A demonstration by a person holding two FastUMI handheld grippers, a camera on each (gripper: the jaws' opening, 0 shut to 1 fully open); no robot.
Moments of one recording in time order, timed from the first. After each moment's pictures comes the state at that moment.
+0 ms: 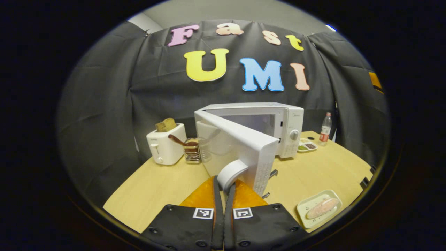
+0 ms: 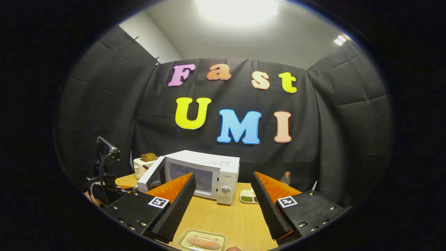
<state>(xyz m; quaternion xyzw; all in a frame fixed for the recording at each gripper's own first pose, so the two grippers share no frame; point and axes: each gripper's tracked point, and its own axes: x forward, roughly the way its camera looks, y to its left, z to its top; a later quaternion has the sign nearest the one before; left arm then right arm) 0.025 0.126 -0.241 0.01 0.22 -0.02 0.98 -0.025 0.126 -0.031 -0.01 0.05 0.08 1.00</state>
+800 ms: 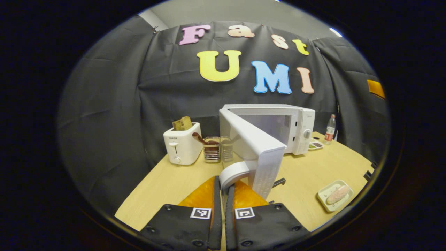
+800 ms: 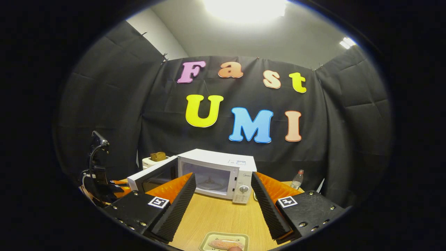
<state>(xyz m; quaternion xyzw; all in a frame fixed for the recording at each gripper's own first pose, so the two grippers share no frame) 0.009 0.217 -0.246 0.00 0.22 -0.03 0.98 -0.027 0.203 -0.034 -0.02 0.06 0.10 0.99</state>
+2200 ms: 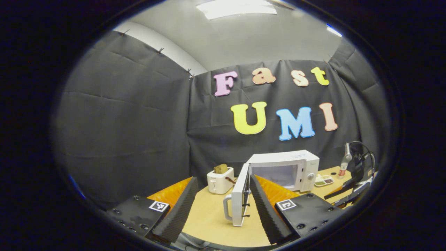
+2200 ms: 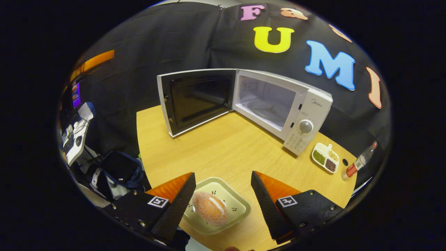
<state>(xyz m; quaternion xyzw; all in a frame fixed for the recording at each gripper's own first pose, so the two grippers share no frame) -0.149 0.156 -0.015 0.04 0.04 0.17 0.98 -0.035 0.177 -0.270 -0.13 0.33 0.44 0.83</state>
